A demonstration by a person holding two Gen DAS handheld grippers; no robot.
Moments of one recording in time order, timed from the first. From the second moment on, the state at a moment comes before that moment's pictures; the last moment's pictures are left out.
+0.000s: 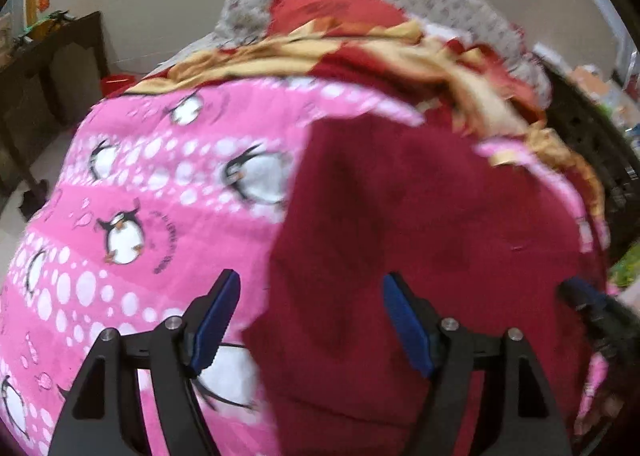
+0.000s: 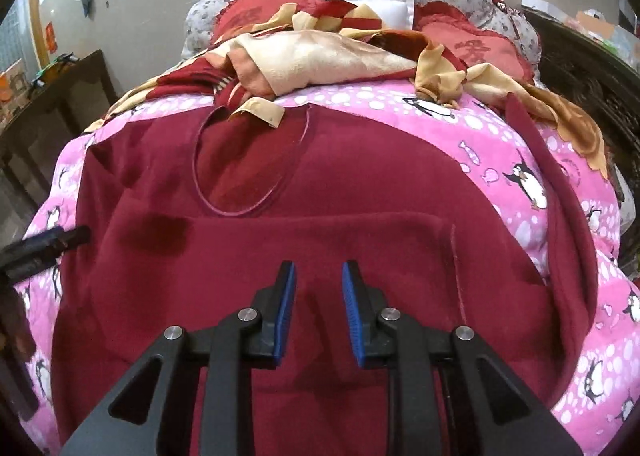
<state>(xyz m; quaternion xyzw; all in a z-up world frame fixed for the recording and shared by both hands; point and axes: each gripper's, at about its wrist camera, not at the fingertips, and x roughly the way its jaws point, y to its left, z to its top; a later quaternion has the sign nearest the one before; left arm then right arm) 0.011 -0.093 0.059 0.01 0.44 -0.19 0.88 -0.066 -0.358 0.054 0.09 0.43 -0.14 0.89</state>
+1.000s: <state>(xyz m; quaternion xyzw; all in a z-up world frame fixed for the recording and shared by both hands) -0.002 -0.184 0.015 0.09 0.46 -0.24 0.85 -0.107 -0.553 0.050 0.14 0.43 -0.34 0.82</state>
